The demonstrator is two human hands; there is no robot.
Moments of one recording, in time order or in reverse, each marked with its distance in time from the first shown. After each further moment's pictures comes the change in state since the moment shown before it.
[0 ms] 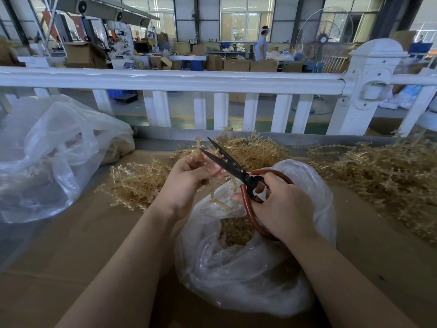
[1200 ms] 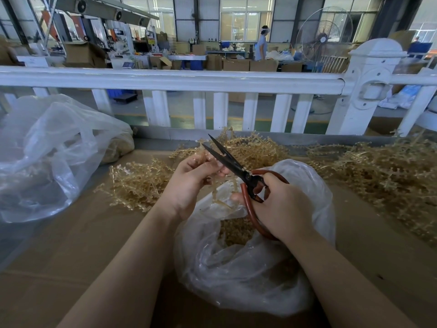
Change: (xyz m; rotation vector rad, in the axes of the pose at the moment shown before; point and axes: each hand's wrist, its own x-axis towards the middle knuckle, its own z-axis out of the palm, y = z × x) left_hand -0.001 0.002 0.006 -0.017 -0.065 0.014; right_hand 0.000 -0.004 -0.001 0.090 -0.002 0.015
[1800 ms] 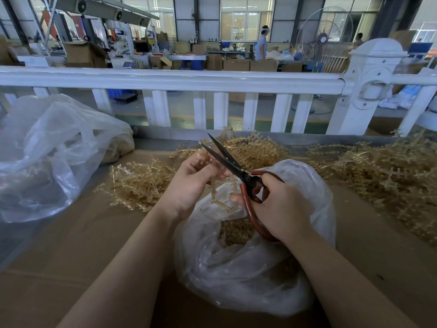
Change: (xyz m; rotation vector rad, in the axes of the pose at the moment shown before) left_hand 0.001 -0.002 0.000 0.077 -0.017 0.081; right_hand 0.000 -0.001 0.001 0.120 -0.036 0.006
